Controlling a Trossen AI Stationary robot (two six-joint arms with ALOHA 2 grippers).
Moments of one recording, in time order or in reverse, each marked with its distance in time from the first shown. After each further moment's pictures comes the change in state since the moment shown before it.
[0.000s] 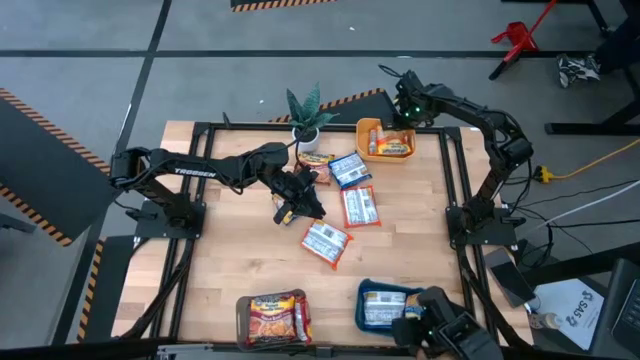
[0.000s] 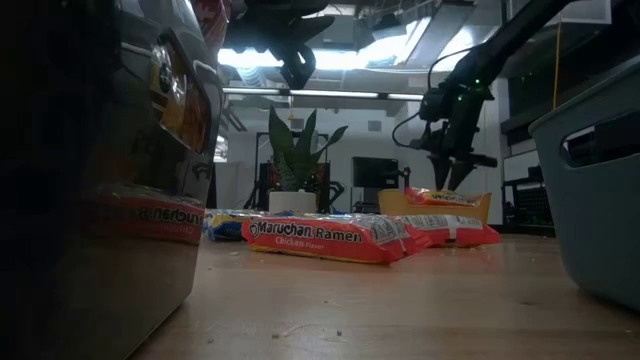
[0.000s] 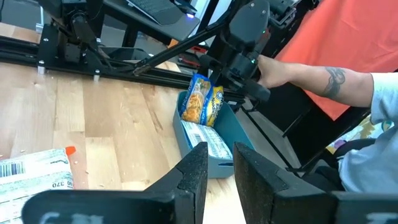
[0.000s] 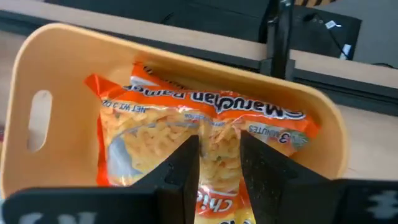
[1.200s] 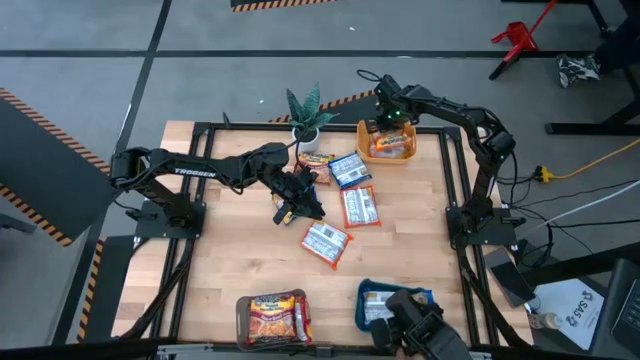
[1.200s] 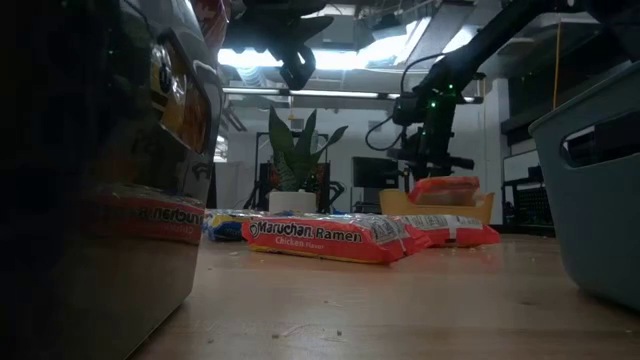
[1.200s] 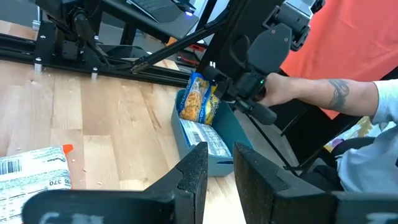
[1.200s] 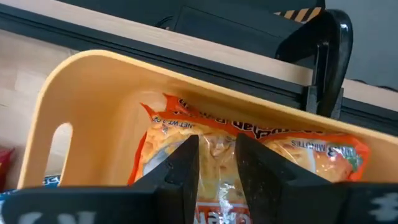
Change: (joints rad) left arm -0.001 0.000 0.000 -0.006 0.007 -0.001; right arm 0.136 0.134 0.127 -0.013 0.118 0.051
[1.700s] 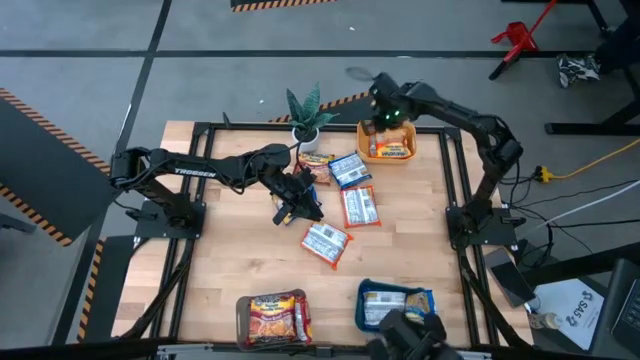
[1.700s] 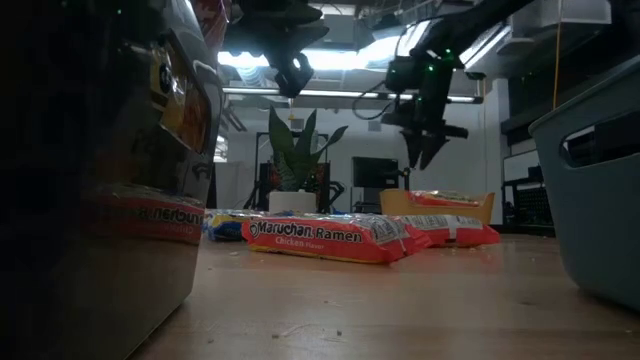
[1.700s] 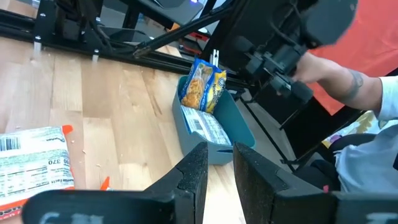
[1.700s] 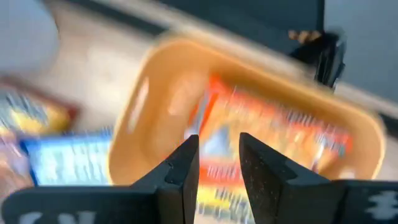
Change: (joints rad) left arm 0.000 0.000 0.000 -0.064 -0.001 0.001; right arm 0.093 -0.101 0.098 -0.157 0.047 -0.021
